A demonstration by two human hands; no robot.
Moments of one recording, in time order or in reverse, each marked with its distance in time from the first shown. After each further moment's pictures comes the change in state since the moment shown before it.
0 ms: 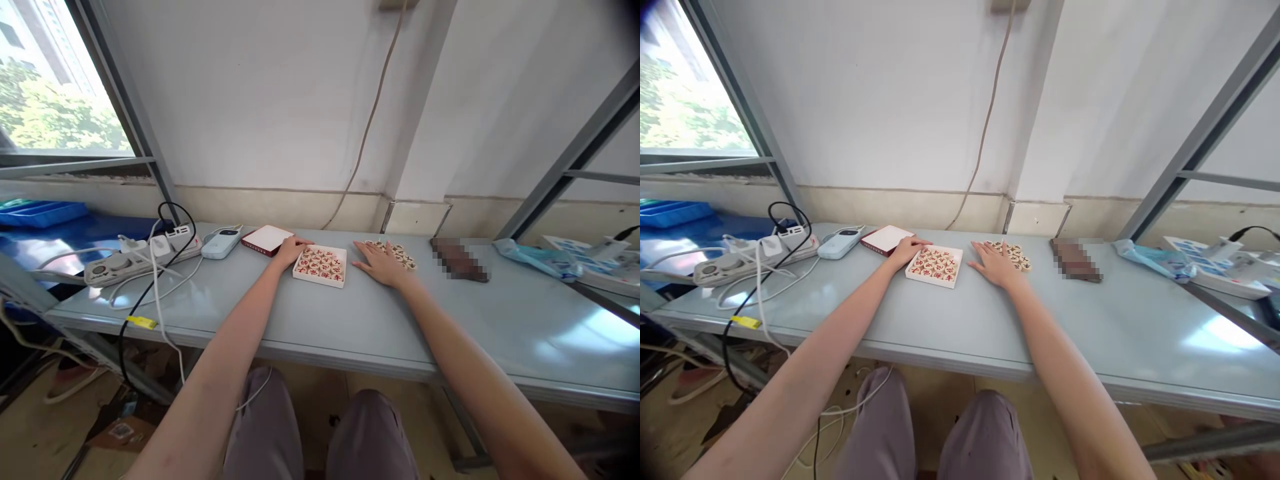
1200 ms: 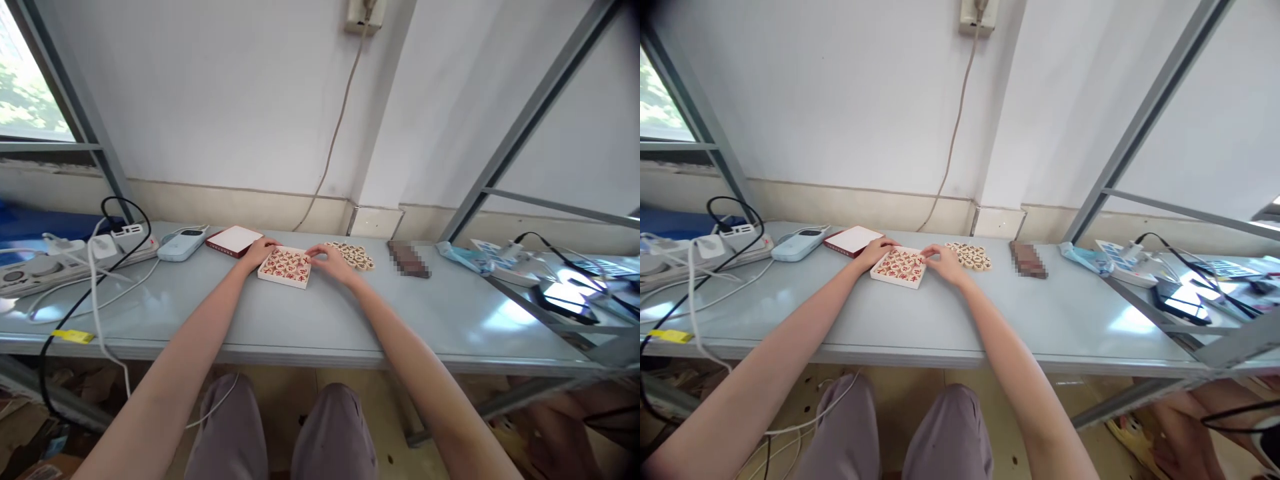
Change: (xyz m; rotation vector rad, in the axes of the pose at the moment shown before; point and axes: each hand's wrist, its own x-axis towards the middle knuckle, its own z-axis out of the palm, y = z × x) left_hand -0.001 0.001 0.000 0.057 0.004 0.005; right_hand -0.003 -0.048 -0.022 0.680 0.153 -0.020
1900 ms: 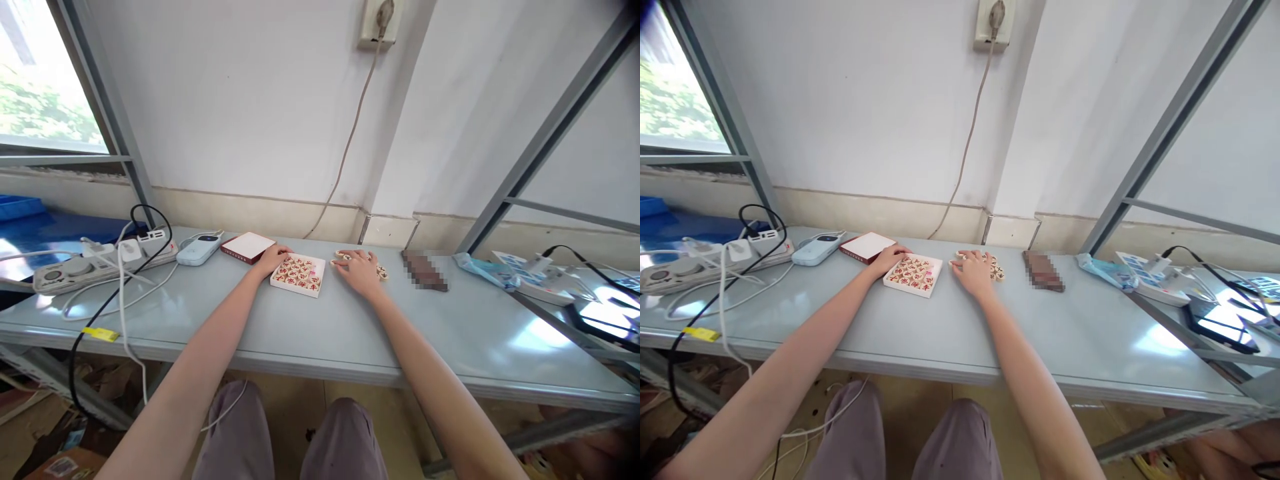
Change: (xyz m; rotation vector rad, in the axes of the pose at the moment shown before) left_hand 0.002 -0.002 0.001 -0.017 -0.044 0.029; right_hand -0.007 0.030 -0.012 -0.742 0.138 0.034
